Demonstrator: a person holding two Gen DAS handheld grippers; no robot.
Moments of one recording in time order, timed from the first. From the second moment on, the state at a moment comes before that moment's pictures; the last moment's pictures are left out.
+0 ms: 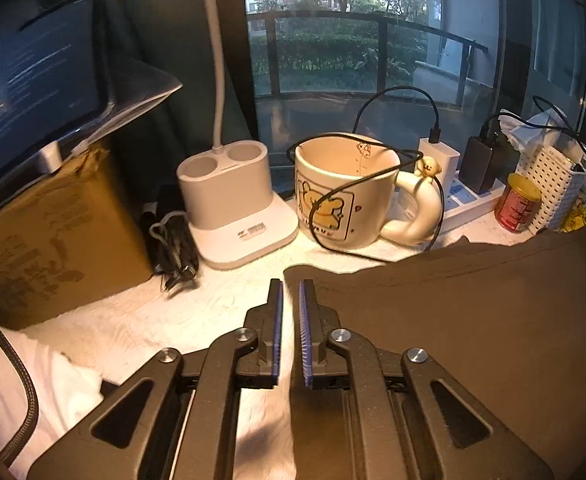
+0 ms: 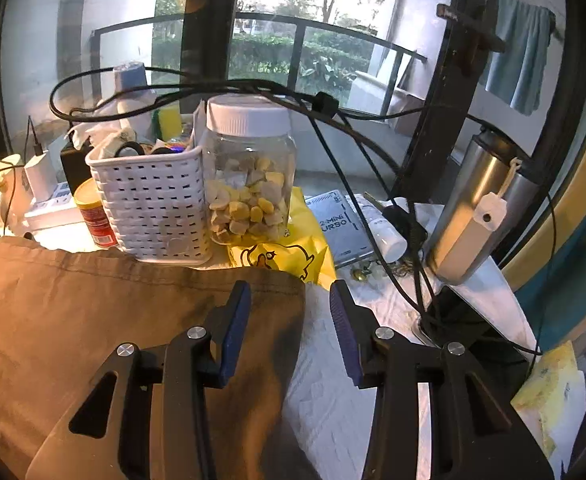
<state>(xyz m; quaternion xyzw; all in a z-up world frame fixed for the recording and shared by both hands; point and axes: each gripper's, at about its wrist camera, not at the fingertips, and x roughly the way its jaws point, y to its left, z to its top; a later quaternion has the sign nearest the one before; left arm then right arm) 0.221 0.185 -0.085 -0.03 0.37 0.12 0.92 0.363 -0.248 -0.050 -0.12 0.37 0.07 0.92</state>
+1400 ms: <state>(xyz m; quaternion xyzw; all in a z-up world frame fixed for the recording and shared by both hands) 0.059 0.130 -0.102 -0.11 0.41 0.06 0.90 0.183 -0.336 -0.051 -0.05 0.40 0.03 0.91</state>
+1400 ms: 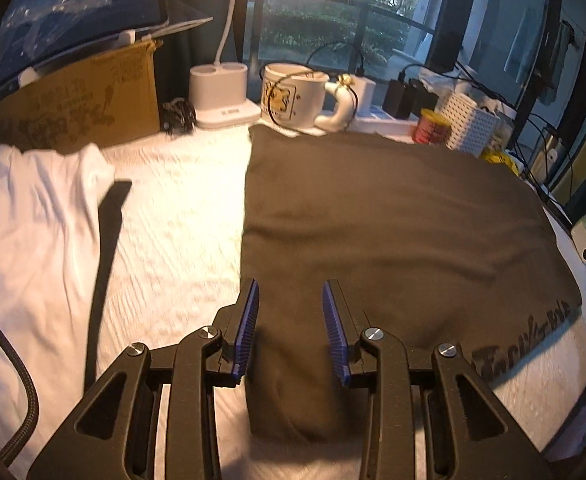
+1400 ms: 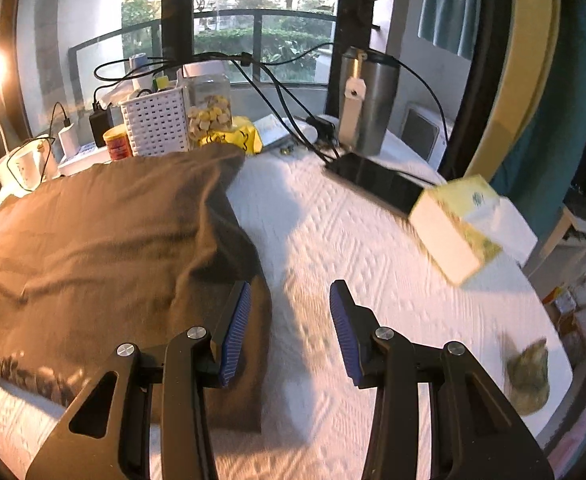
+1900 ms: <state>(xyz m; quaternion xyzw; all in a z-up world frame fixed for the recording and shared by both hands) 0.017 0.129 -0.119 -0.16 0.43 0.06 0.89 0.147 -0.348 -0.080 0.02 0.42 0.07 0.90</state>
